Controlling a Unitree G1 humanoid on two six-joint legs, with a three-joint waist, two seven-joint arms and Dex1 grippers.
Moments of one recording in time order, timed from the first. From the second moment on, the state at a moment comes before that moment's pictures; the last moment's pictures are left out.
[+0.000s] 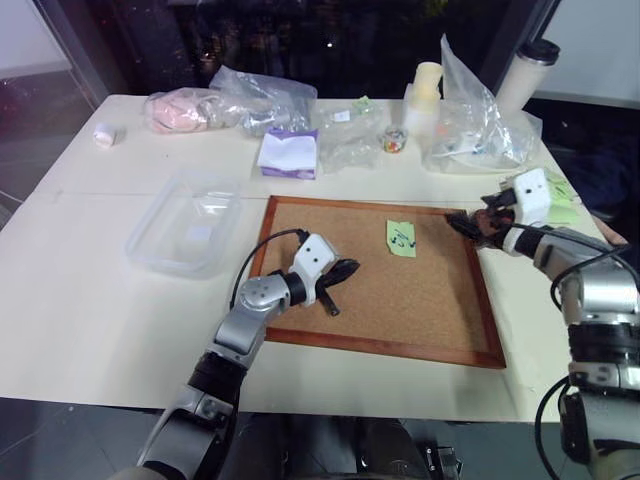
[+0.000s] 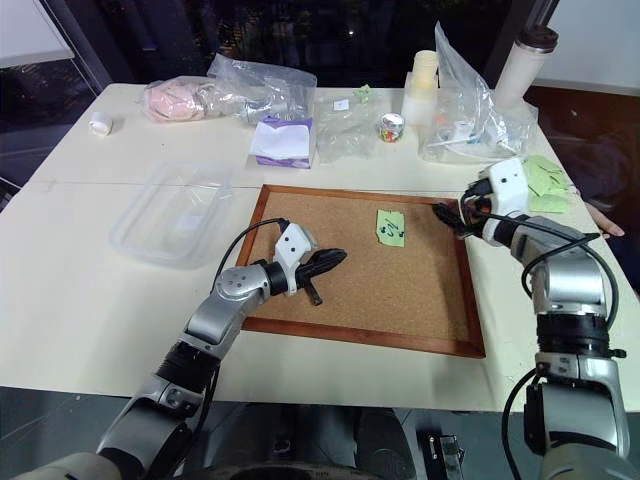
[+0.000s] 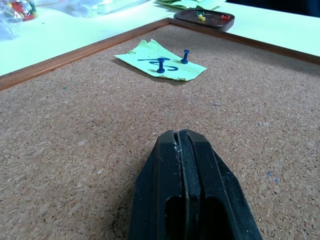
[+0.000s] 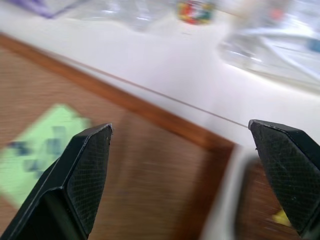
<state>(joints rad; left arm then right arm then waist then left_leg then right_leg) -0.43 0.13 -0.28 0.20 -0.10 0.16 -0.69 -0.47 -0.63 -0.17 0.09 0.28 0.57 0.65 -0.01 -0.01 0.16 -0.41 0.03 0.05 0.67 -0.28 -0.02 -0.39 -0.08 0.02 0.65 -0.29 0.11</state>
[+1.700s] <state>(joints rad) -0.41 0.14 -0.28 0.16 -0.09 0.19 -0.69 -0.44 -0.62 -0.13 -0.06 0.29 0.65 0.58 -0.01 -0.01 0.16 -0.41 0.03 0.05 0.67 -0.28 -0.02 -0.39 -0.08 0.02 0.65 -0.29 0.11</state>
